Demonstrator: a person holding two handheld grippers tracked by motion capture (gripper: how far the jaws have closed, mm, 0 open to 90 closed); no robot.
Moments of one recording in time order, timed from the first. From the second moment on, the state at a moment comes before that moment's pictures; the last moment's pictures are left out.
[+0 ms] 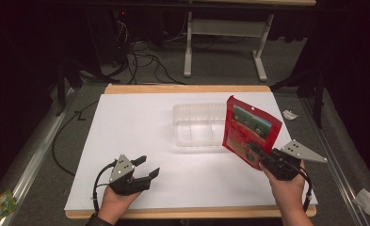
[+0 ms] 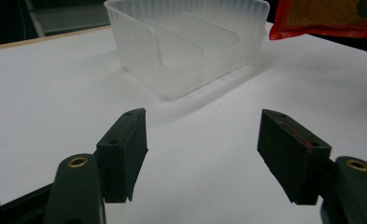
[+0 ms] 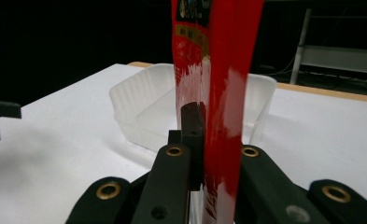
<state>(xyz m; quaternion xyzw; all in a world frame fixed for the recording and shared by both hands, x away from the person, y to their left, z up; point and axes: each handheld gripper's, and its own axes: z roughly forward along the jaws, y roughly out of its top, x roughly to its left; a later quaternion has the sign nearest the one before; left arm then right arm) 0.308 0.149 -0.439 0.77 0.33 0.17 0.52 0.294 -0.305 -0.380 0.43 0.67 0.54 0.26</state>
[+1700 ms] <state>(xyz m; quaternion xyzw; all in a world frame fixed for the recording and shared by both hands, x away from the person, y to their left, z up) 0.305 0.148 -0.440 0.77 0.31 0.17 0.53 0.411 -0.270 -0.382 0.49 0.63 0.53 0.29</state>
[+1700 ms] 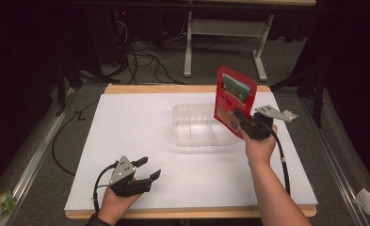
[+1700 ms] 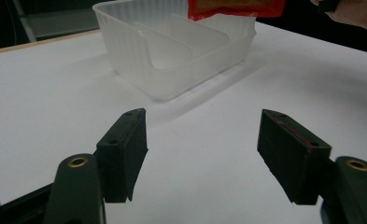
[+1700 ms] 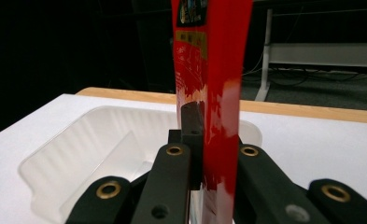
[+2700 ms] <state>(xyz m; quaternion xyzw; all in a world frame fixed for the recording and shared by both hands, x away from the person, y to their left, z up) 0.306 0.147 -0.441 0.77 0.31 0.16 0.53 0.441 -0.255 -0.407 0.50 0.63 0.52 0.30</state>
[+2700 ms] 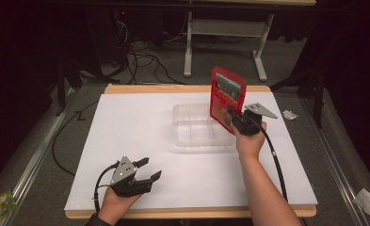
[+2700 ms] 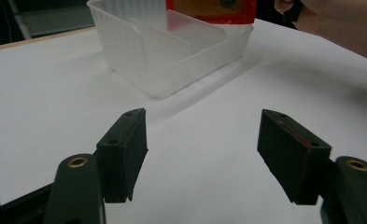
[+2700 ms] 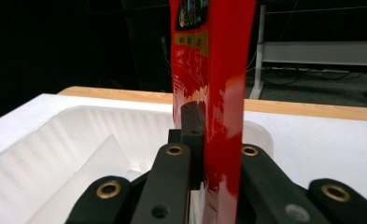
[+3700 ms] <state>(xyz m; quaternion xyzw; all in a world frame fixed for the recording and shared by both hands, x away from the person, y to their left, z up) 0.306 0.148 -0.441 0.77 0.31 0.16 0.53 0.429 -0.250 -0.428 0.50 0.66 0.48 0.30</state>
